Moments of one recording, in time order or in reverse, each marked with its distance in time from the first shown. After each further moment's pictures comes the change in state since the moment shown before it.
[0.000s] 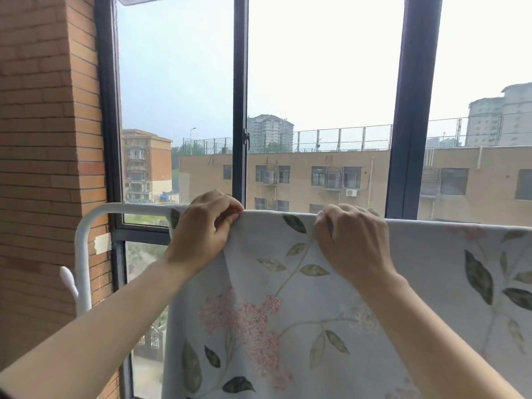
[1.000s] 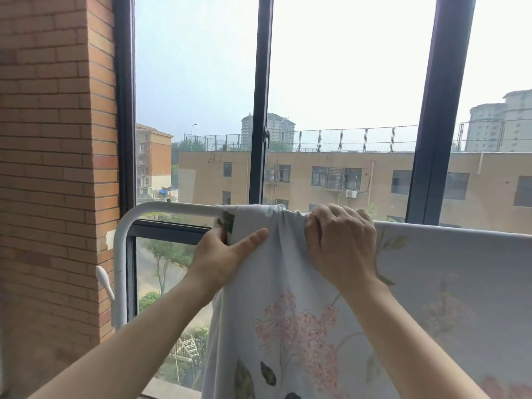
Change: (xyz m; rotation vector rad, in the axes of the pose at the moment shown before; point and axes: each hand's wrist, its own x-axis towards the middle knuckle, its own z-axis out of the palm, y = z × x) left_hand -0.040 -0.035 -0.026 -0.713 -0.112 -0.868; right_hand 0.008 -0.092 0.050 -0.018 0.107 -0.030
